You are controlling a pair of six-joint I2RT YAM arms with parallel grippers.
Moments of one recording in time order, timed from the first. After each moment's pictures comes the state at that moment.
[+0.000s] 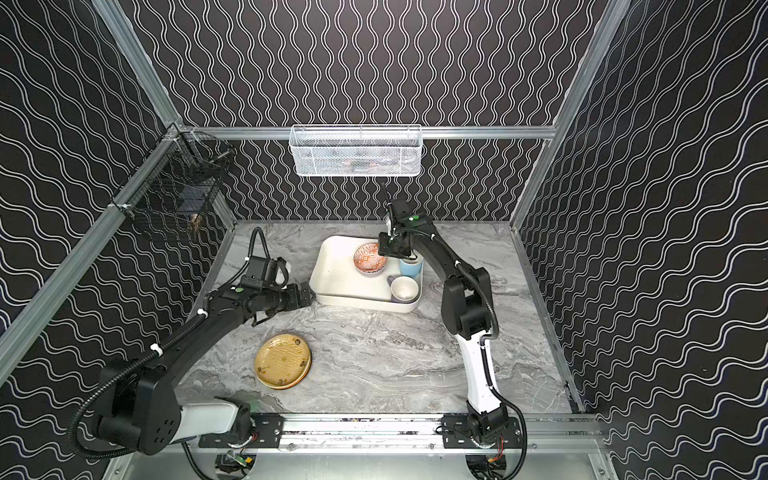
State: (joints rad) left arm -0.17 1.33 0.92 -0.55 0.20 -0.42; right arm 0.43 2.22 2.09 -0.92 -0.18 0.39
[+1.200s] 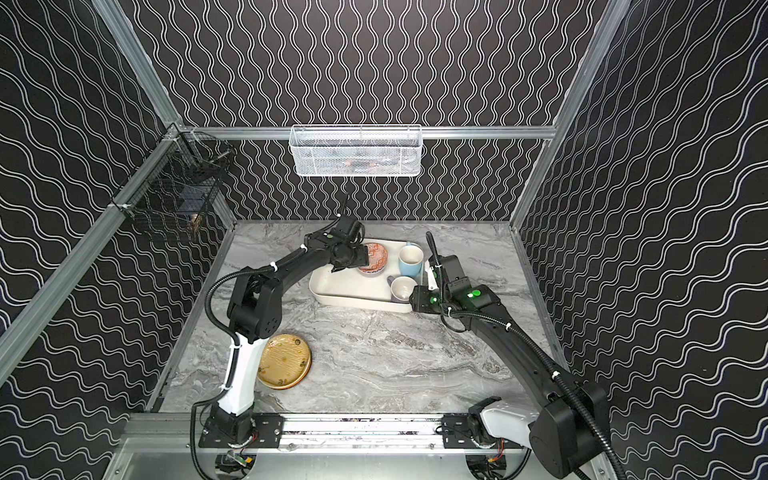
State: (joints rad) left arm -0.44 2.26 1.94 -0.69 -0.02 -0.54; right arm 0.43 1.23 1.00 -0.69 -0.14 0.42
